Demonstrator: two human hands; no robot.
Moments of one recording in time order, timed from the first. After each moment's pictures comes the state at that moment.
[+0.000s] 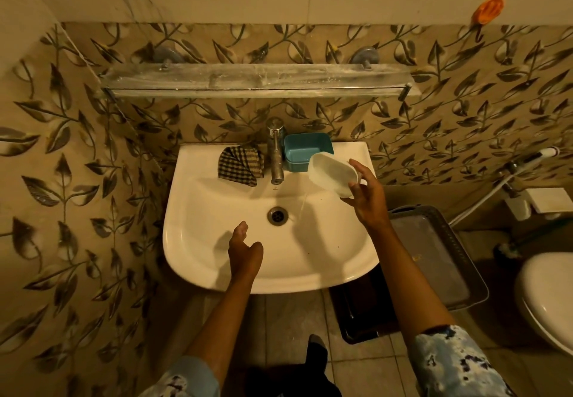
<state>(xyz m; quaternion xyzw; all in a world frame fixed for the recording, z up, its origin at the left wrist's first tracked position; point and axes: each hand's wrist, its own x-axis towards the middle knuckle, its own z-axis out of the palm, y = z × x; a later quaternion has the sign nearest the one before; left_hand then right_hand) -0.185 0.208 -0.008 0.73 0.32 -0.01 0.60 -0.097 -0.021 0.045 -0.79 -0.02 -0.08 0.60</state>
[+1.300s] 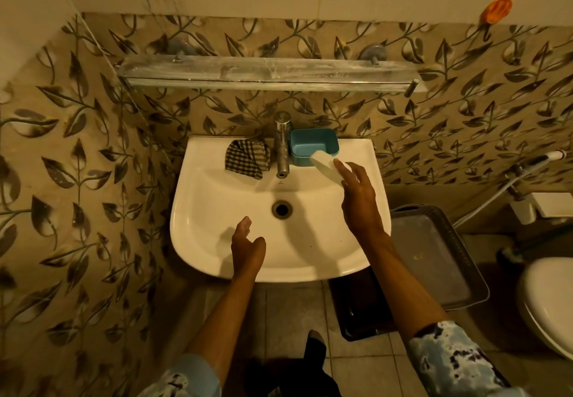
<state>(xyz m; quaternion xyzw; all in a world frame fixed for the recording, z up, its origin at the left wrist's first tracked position) -0.201 0.208 -0.005 0.72 0.32 0.00 0.61 -0.122 0.003 0.054 -0.93 -0.10 -0.11 0.33</state>
